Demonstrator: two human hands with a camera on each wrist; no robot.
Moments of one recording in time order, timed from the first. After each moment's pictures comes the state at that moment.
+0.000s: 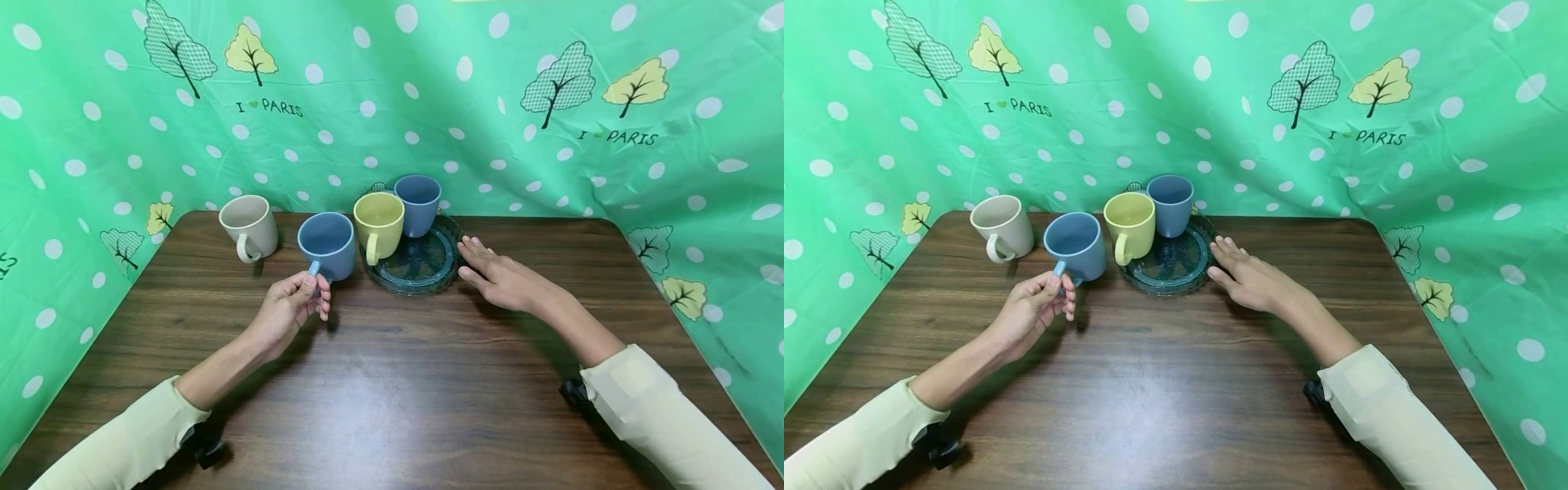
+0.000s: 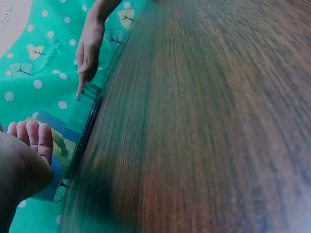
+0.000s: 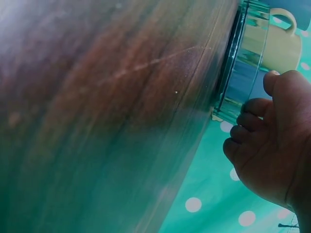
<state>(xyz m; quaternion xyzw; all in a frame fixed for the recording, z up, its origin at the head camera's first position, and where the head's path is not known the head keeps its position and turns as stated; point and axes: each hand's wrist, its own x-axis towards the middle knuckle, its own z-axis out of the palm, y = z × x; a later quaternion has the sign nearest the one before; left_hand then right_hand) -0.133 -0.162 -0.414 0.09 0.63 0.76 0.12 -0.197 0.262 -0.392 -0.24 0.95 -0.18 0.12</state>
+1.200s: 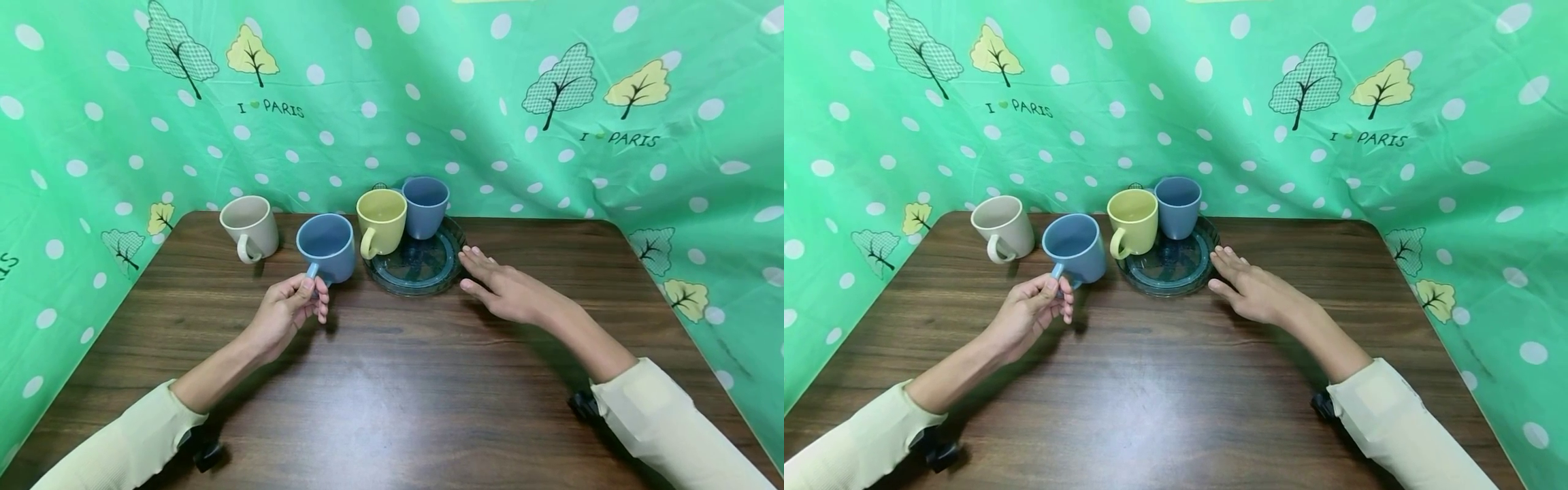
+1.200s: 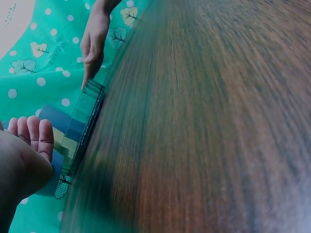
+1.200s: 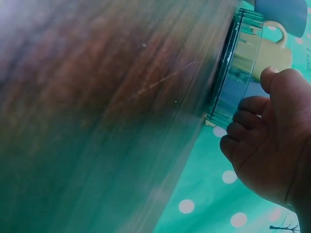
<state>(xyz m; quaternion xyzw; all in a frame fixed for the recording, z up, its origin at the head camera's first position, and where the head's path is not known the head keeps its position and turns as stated) -0.130 -0.168 -0.415 0.11 0.63 0.76 0.12 -0.178 0.264 -0.389 -0.26 0.94 -0.17 0.12</state>
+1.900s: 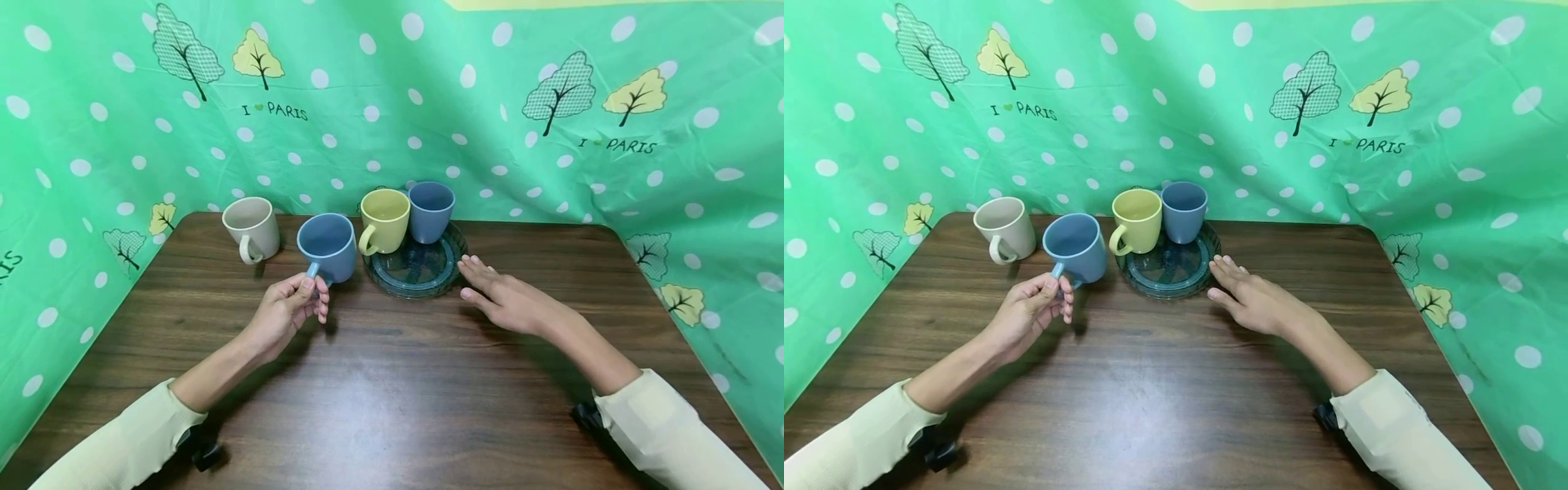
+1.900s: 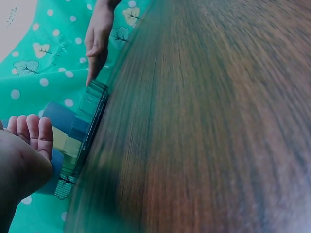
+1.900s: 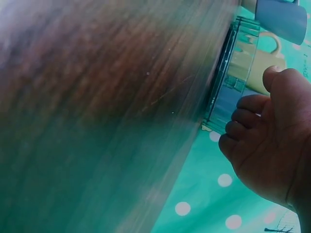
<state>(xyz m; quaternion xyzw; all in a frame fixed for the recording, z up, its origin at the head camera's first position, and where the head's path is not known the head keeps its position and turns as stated) -0.129 -0.171 -0.412 0.12 0.62 0.77 0.12 -0.164 0.260 -0.387 -0.26 0.94 -0.18 0.13</state>
